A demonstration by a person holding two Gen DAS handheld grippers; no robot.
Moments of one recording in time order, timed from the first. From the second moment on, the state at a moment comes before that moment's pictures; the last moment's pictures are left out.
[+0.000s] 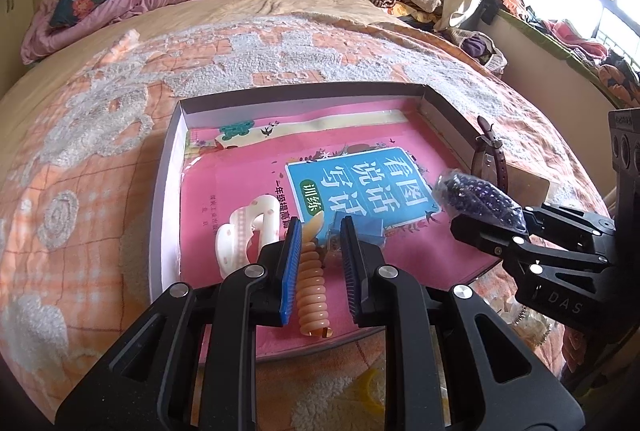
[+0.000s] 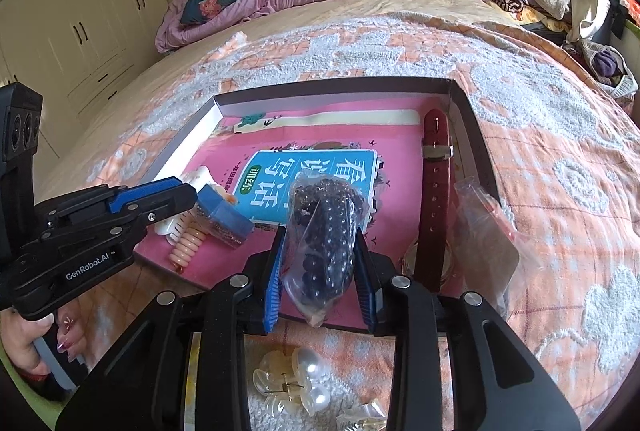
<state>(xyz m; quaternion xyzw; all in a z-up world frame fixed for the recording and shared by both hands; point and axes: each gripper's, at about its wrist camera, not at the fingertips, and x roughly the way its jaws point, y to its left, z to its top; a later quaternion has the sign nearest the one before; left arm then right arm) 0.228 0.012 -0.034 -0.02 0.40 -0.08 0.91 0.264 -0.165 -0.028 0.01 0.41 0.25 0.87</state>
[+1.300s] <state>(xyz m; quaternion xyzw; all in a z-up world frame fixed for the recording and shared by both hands) 0.203 0.020 -0.002 -0.02 0.37 -0.05 0.93 0.204 -0.221 0.040 0.08 0.33 0.24 0.91</state>
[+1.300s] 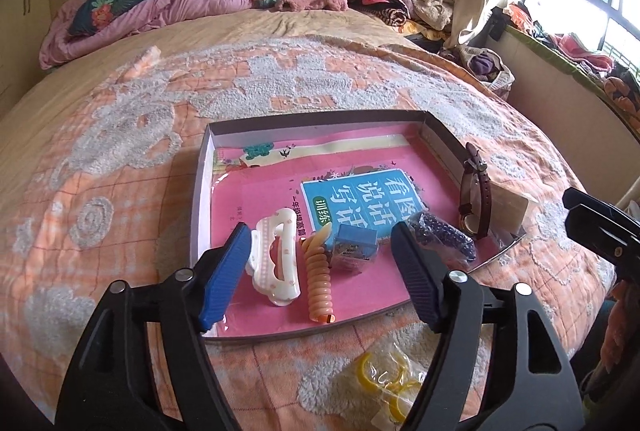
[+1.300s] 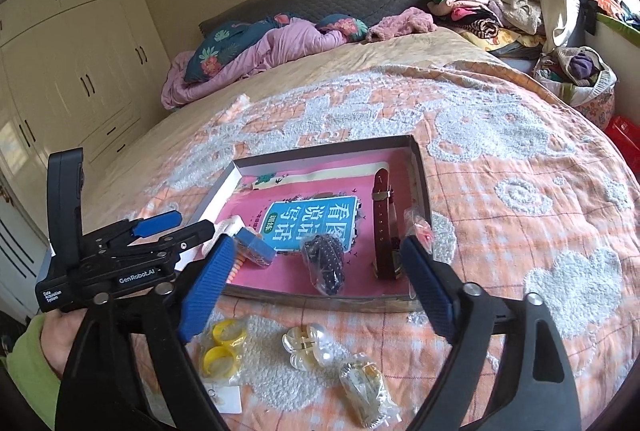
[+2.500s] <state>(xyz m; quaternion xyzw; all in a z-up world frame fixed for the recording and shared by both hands) 0.132 0.013 0.031 -0.03 0.34 -0.04 0.94 0.157 -0.256 0.067 0.08 0.31 0.24 0.92</state>
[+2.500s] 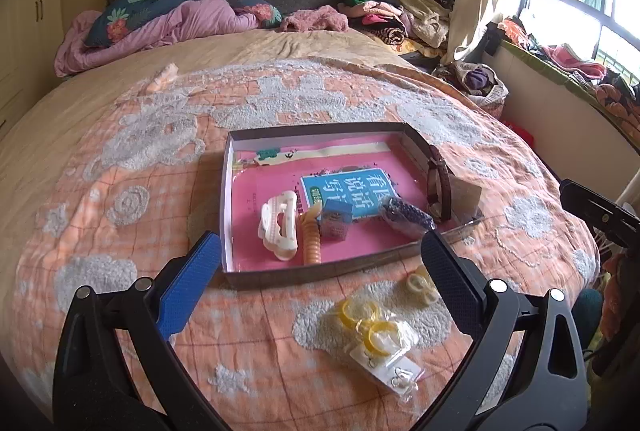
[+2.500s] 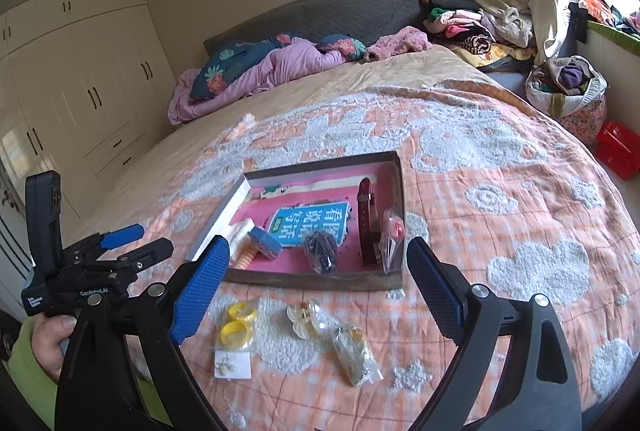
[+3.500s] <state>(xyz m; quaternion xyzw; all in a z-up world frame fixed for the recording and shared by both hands) 0.105 -0.002 -0.050 -0.08 0.45 -0.08 0.88 0.142 -0.250 0.006 0.02 0.38 0.24 0.89</state>
